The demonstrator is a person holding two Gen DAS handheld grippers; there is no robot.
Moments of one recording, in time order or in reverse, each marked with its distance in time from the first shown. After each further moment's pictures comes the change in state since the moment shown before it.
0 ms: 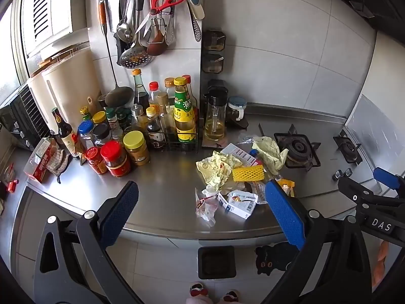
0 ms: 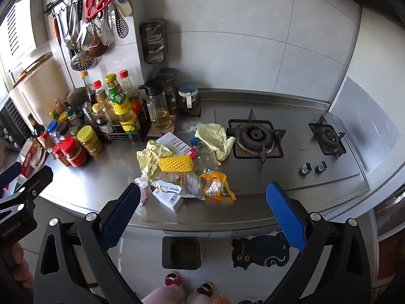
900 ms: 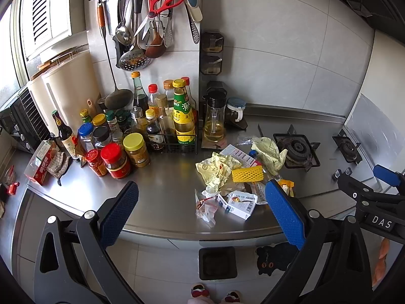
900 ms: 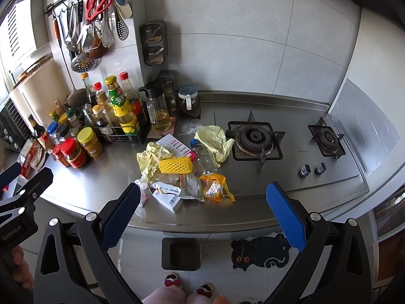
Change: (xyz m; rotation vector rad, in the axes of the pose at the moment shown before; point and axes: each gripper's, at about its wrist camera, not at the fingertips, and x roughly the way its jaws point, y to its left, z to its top) left arm -0.004 -0.004 0.007 0.013 -0.003 0.001; right arm -0.003 -0.001 0.003 0.000 -0.004 -0.001
